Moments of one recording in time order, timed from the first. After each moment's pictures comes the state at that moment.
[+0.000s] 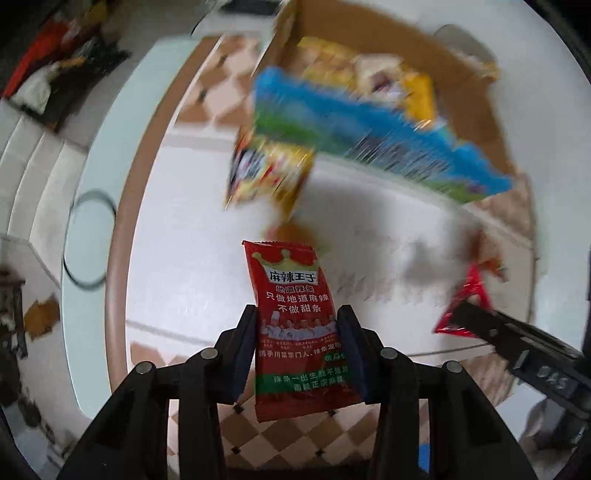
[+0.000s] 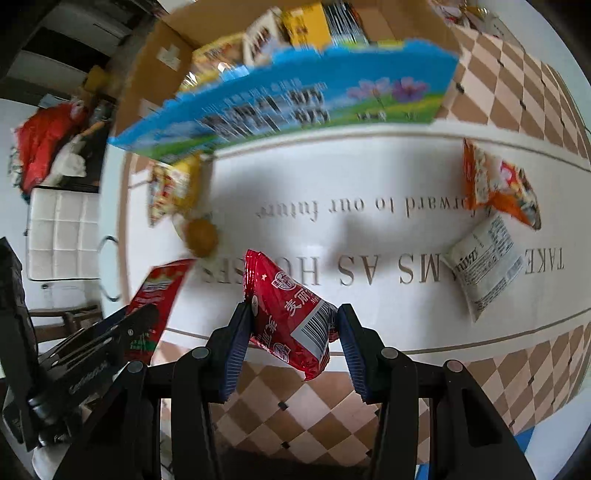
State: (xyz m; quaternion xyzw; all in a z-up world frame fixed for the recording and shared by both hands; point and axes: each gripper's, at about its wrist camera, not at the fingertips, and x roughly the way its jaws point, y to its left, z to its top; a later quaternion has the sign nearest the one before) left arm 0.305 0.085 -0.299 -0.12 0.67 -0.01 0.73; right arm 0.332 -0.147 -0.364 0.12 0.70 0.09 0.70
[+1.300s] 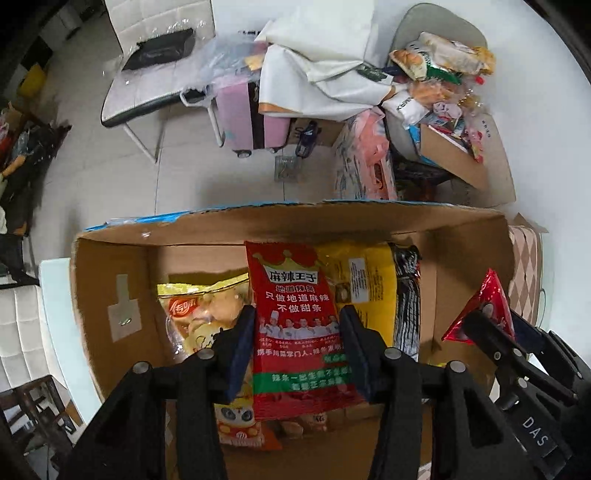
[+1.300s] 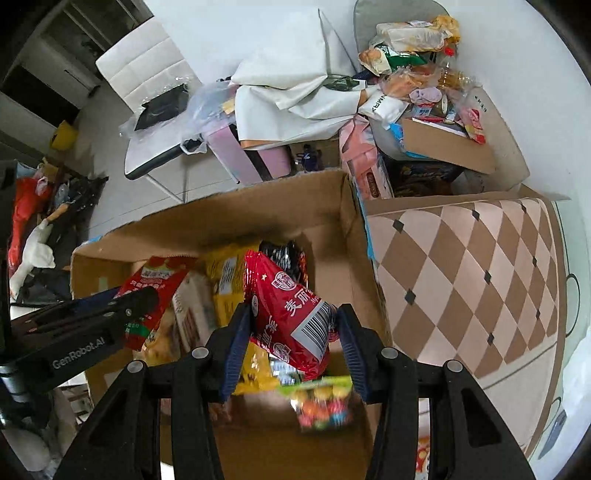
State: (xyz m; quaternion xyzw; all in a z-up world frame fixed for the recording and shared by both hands) left arm 0.668 -0.003 -0.339 -0.03 0.71 -0.07 0.70; right arm 0.655 -0.225 -0.361 0.11 0.65 -0.01 0.75
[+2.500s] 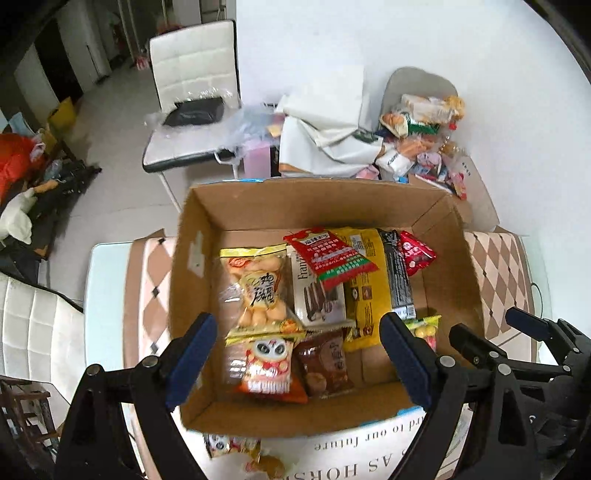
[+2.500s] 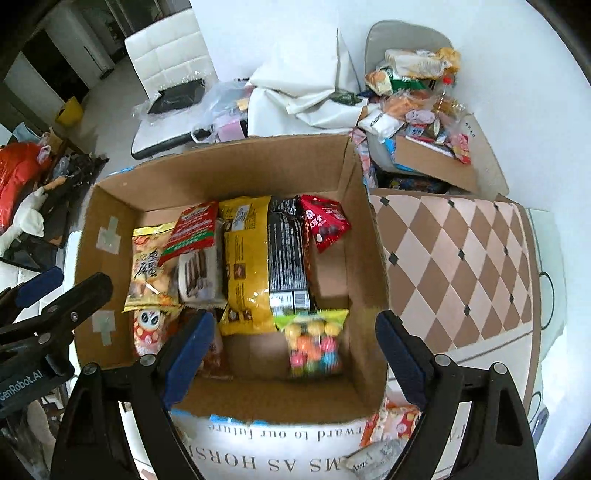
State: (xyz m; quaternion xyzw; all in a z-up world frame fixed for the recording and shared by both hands) left arm 0.539 0.027 -0.244 -0.02 0.58 -0.05 0.82; right arm 0.550 -0.185 -0.314 0.03 0.61 0.00 0.79
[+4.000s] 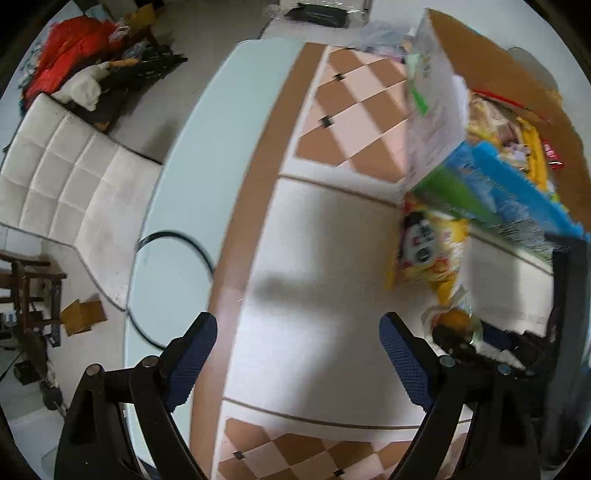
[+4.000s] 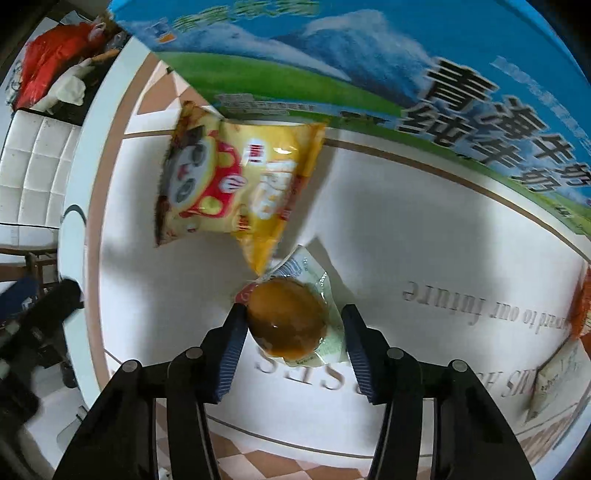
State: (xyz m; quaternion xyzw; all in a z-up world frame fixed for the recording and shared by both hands) left arm 0.372 0.186 -0.357 -0.08 0.67 0.09 0.73; right arm 0.391 0.008 -0.474 -0.03 0.73 0.12 0.67
